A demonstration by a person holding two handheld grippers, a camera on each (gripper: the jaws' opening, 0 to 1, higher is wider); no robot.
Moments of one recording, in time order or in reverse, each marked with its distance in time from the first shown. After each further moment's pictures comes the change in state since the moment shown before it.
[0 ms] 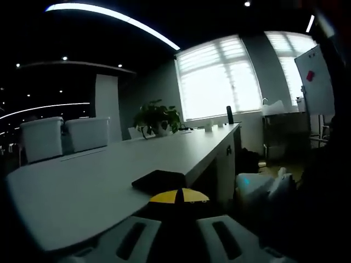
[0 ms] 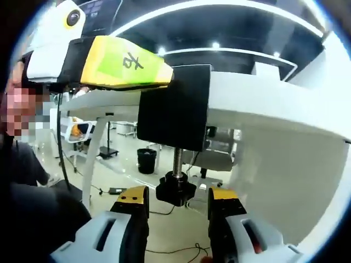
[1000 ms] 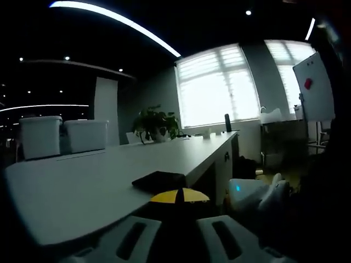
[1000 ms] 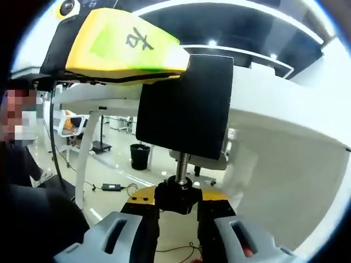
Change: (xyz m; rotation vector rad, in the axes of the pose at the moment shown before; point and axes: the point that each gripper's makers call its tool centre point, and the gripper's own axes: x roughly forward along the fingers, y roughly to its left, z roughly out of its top) left arm -0.001 0.001 0.000 -0.024 -0.060 -0.015; right arm 0.021 -0.001 -0.002 -0.061 0.025 0.046
